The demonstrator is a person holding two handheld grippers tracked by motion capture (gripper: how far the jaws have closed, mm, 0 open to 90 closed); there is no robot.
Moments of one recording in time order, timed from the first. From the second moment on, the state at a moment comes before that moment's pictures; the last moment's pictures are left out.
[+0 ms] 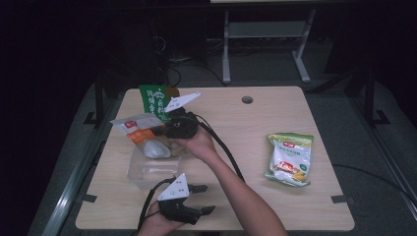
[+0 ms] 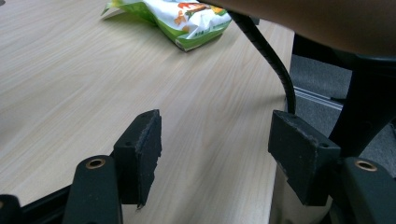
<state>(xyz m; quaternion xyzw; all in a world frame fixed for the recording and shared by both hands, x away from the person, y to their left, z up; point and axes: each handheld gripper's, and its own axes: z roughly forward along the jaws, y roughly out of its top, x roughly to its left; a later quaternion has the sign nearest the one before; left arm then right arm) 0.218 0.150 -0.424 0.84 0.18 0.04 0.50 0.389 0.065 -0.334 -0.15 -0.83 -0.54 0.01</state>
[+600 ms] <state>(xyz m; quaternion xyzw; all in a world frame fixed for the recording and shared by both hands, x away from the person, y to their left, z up) 0.215 0.148 -0.423 0.85 0.17 0.05 0.50 0.394 0.083 -0.367 -0.17 -0.81 -0.56 0.03</state>
